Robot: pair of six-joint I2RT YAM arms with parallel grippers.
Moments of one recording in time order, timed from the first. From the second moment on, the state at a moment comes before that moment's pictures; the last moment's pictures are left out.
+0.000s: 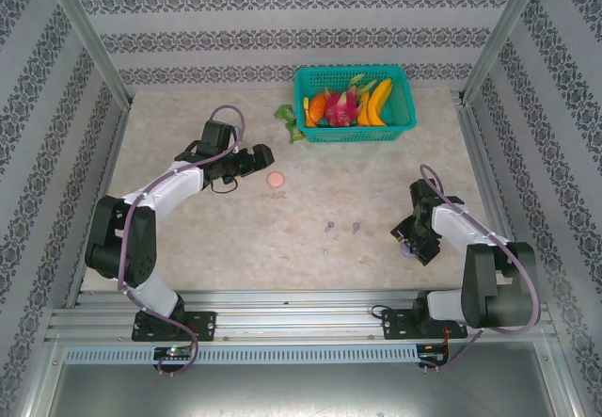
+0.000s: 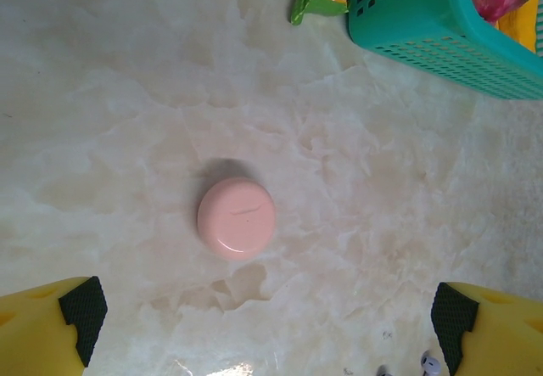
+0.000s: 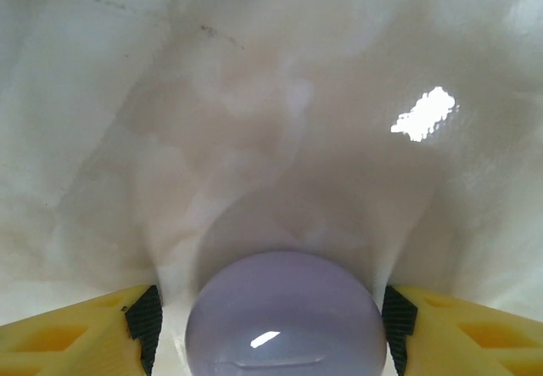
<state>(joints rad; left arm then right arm) -0.27 1.64 1.11 -0.31 0.32 -0.63 0.01 1.34 0.63 -0.80 -0.02 0.92</state>
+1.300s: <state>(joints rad) -0.25 1.39 0.80 -0.13 0.18 -0.82 0.48 1.40 0.97 -0.73 -0.04 0.90</state>
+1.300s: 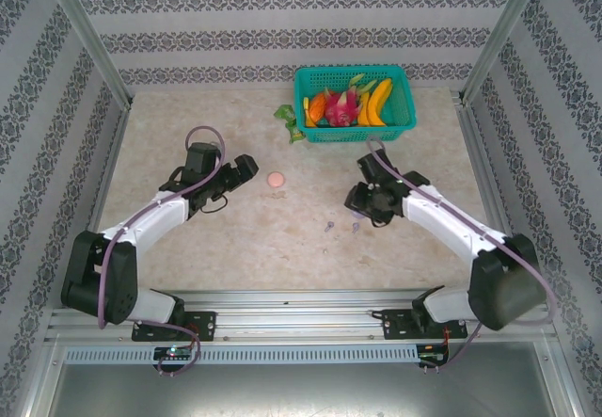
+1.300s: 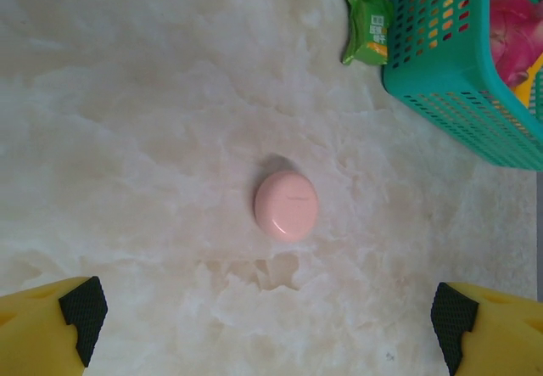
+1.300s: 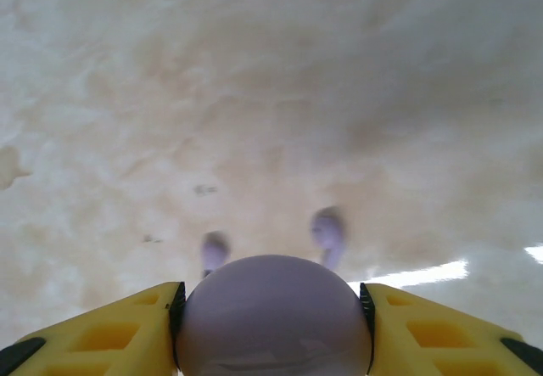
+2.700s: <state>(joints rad) -0.50 1.79 0.61 0.90 0.24 -0.87 0.57 1.87 1.39 -0.42 -0.20 1.46</state>
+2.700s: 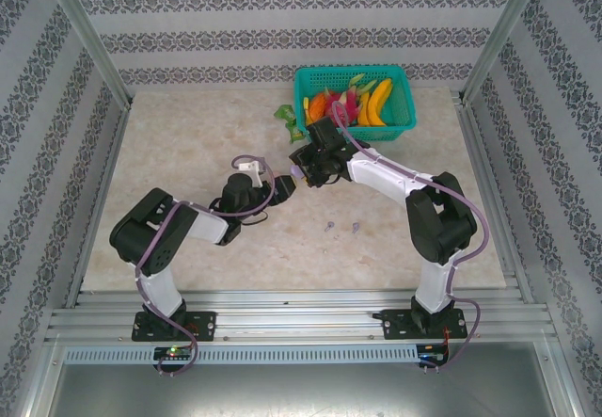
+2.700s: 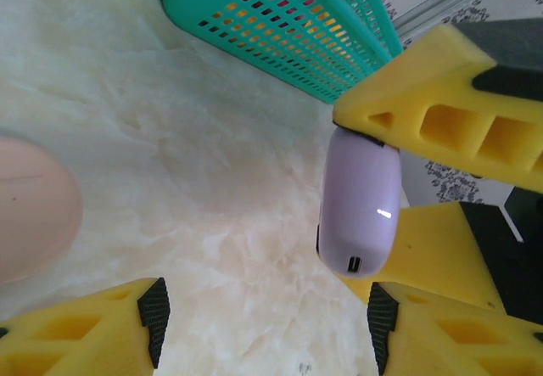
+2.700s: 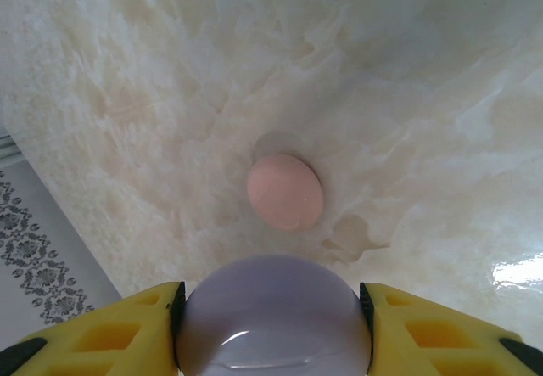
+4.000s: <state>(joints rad) -0.51 1.93 0.73 1.07 0.21 -0.95 0.56 1.87 1.36 -0.36 -0.20 1.51</state>
